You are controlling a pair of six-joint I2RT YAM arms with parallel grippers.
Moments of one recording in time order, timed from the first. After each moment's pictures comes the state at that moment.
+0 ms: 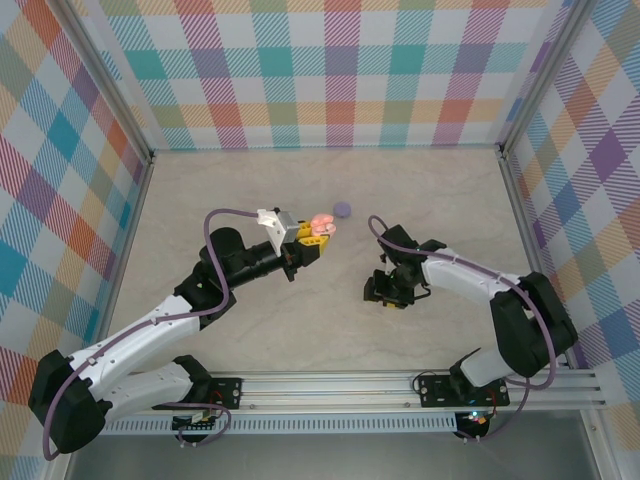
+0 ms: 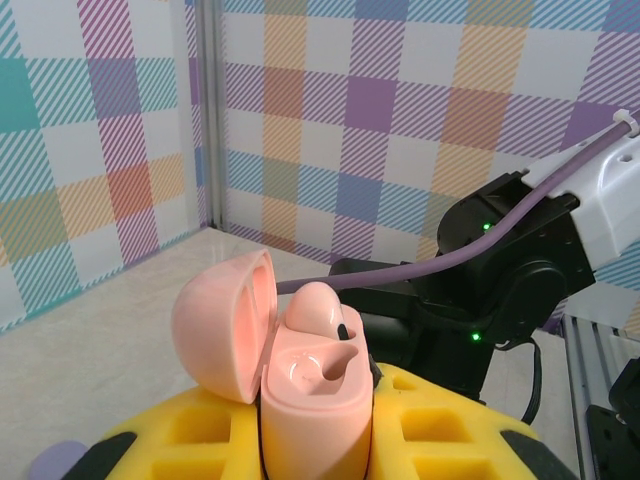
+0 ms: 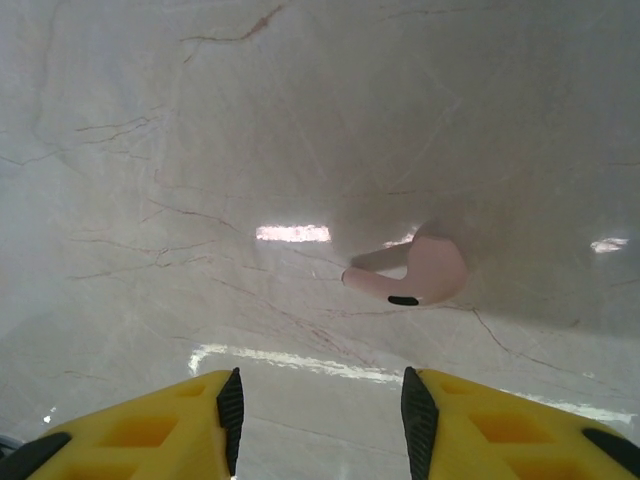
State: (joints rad) left arm -0.72 1.01 0.72 0.31 0.37 -0.06; right arm 0.56 1.48 0.84 -0.71 -0.30 0.69
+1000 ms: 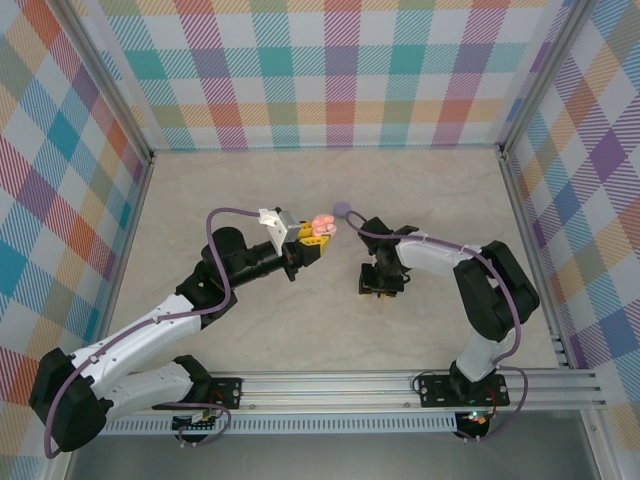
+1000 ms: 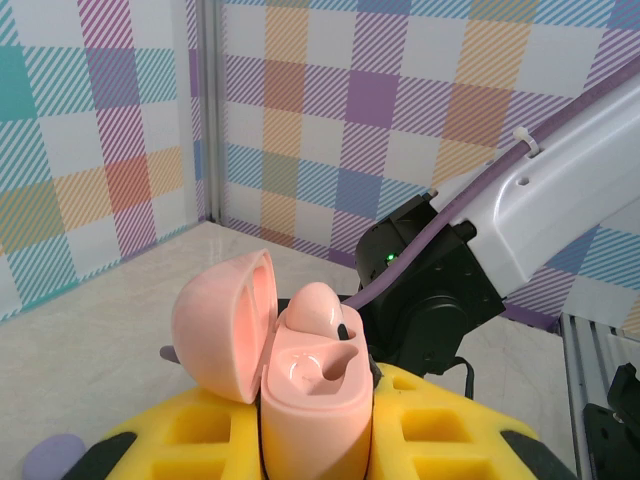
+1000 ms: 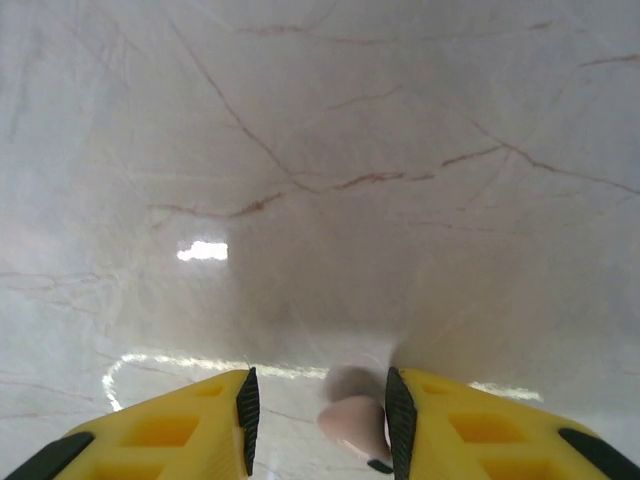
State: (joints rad) left arm -0.72 1.02 0.72 0.31 0.37 -0.07; right arm 0.61 1.73 1.03 -0.77 -0.14 0.61
